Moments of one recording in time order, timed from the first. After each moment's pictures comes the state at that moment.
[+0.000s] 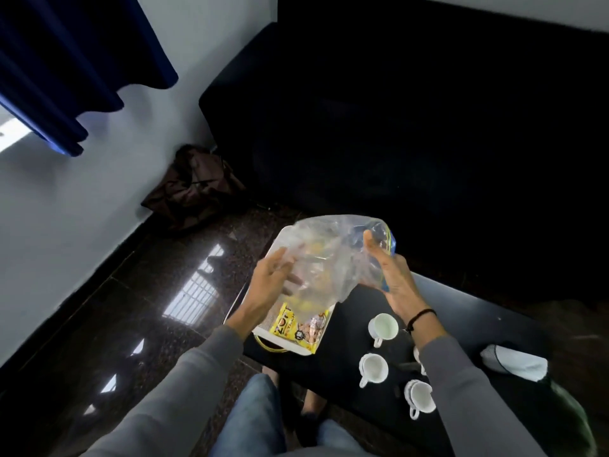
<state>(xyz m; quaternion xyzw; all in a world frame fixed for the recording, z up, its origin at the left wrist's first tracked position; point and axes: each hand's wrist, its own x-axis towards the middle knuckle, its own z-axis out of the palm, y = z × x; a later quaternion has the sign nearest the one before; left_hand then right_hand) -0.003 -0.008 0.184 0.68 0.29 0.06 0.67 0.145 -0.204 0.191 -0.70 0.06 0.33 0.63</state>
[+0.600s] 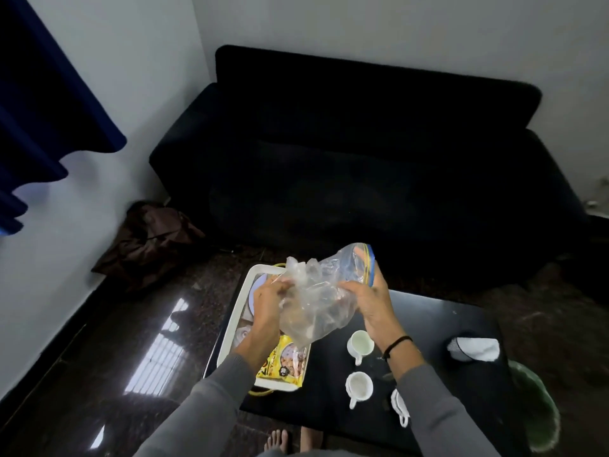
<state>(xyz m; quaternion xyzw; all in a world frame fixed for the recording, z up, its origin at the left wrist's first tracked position) 0.034 -0.048 0.225 0.50 0.40 0.05 0.76 0.107 -0.219 0.237 -0.71 0.06 0.18 0.68</state>
